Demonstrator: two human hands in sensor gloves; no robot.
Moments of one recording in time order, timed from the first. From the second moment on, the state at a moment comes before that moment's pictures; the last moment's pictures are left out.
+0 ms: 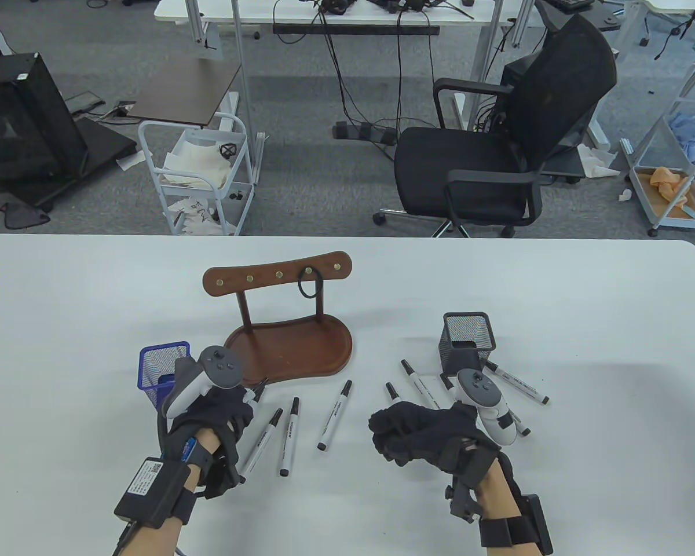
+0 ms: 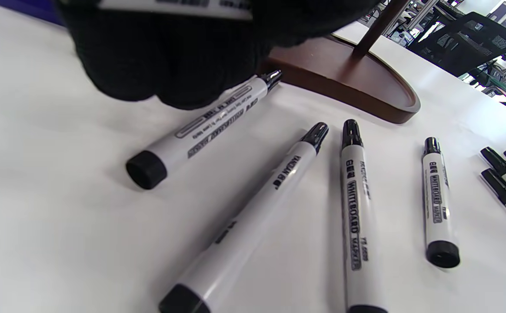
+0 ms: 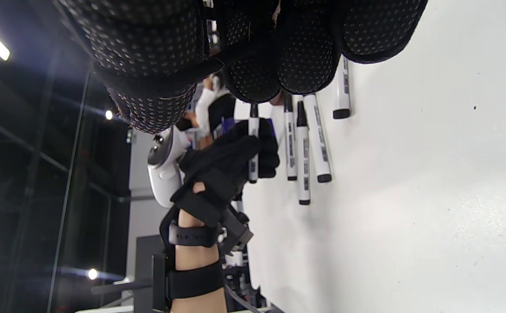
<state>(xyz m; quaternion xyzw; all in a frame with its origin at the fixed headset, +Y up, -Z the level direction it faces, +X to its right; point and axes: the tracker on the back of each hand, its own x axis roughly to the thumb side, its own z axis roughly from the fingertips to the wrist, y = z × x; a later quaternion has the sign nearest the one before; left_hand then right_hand) -0.221 -0.721 -0.364 -0.28 0.03 0.21 0.94 0.152 -0.741 -0.350 0.24 0.36 0.65 0.62</state>
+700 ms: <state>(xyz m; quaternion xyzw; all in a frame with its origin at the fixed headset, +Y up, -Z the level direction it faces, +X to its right) -0.219 -0.750 -0.375 -0.30 0.04 0.17 0.94 0.152 -0.741 -0.349 0.24 0.36 0.66 0.62</state>
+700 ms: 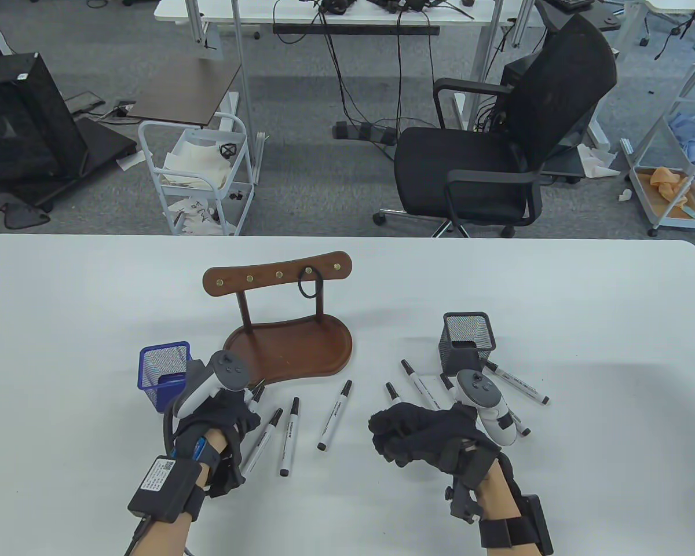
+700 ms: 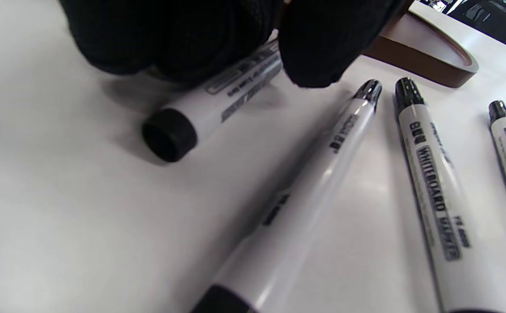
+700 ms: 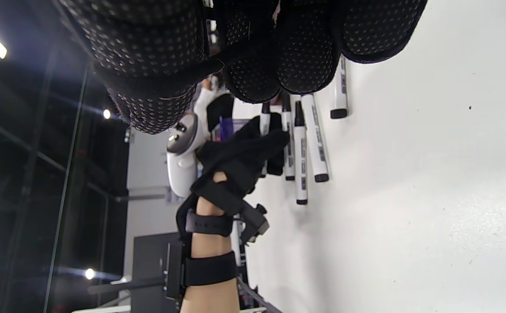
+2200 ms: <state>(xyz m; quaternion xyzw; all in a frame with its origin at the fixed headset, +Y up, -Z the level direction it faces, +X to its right) -0.203 -0.724 -0.346 -0.34 -0.03 0.21 0.92 0.153 -0.742 -0.349 0.24 0.36 0.65 0.62</state>
